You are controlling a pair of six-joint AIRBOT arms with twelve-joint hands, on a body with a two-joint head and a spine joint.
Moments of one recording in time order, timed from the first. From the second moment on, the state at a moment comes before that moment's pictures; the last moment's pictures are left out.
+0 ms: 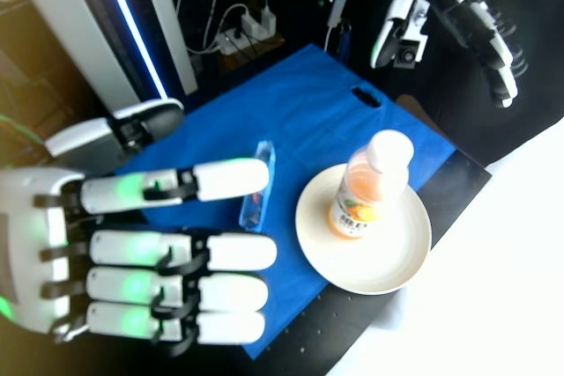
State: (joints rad) left arm 0.61 -1.03 1.44 0.10 -0.79 0.35; right arm -0.73 -1.03 1.50 -0.06 1.07 0.01
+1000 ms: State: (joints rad) left arm 0.45 -1.29 1.67 0.30 -0.52 0.26; right arm -0.73 -1.04 1.50 -0.07 1.08 0.01
